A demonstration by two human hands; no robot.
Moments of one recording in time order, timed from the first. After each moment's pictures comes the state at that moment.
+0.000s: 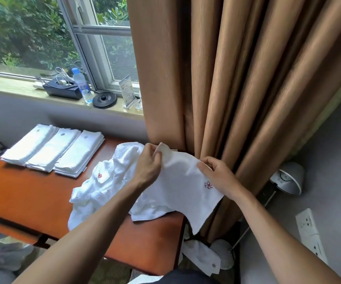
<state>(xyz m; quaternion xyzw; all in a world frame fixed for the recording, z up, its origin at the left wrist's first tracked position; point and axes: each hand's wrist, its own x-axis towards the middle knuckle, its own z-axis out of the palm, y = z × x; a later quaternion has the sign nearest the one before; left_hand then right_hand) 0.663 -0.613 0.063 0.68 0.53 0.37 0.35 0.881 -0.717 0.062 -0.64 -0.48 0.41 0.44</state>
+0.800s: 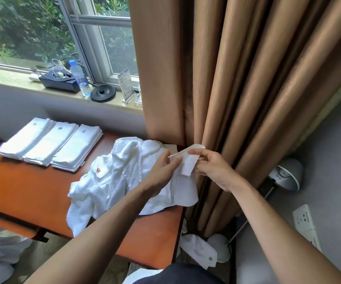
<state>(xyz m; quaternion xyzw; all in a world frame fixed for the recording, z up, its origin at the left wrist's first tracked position) 0.683 -0.651 0.065 0.62 0.41 0.29 0.61 0.870 -0.704 0.073 -0.58 -0.42 0.53 0.46</state>
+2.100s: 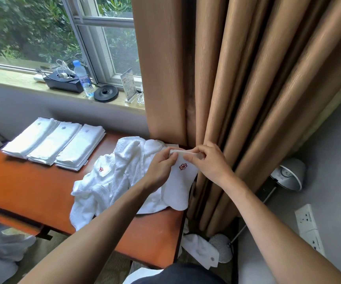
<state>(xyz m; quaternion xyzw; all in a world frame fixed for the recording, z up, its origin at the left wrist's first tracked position) 0.675 -0.652 0.076 0.62 0.38 0.35 0.59 0.864 -0.692 0.068 -0.69 -0.59 0.21 0.36</state>
